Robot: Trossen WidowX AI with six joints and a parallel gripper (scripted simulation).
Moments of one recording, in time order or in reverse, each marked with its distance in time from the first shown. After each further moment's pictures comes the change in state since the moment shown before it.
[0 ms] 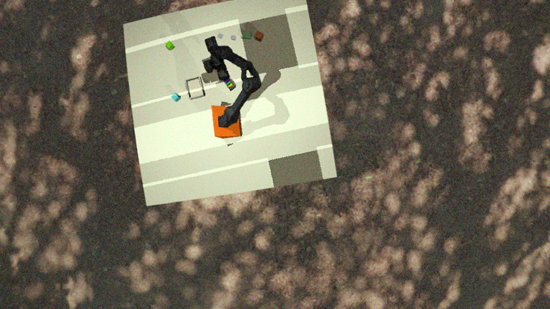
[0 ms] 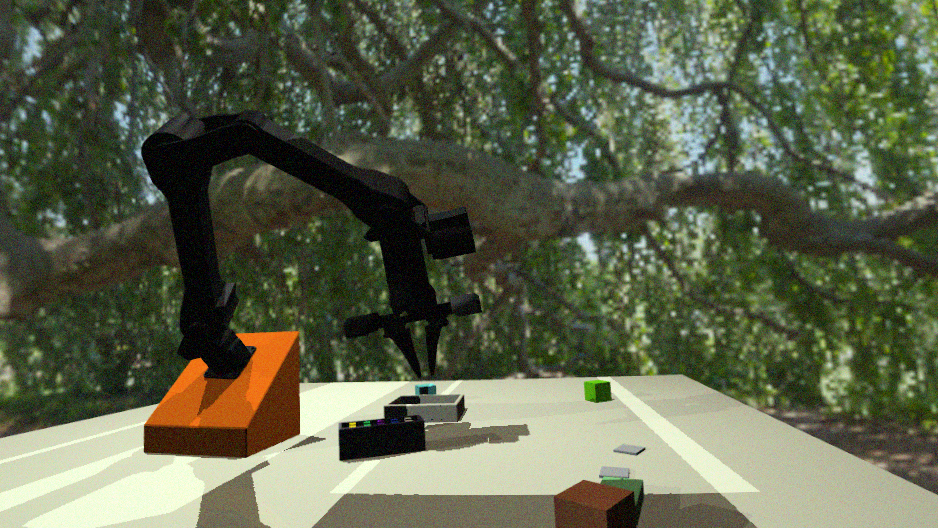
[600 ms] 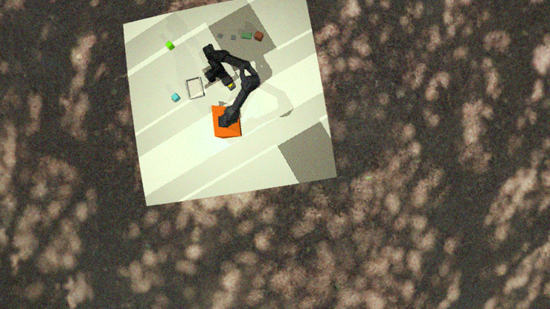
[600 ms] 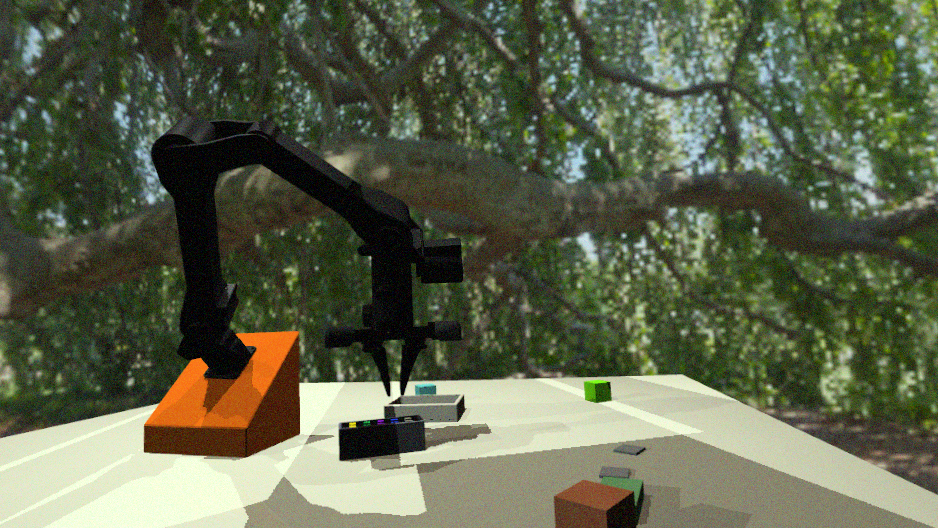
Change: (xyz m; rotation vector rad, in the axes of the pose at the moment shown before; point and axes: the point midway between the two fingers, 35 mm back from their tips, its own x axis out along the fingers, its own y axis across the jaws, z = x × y) arm 0.020 0.044 0.009 -0.283 0.032 0.158
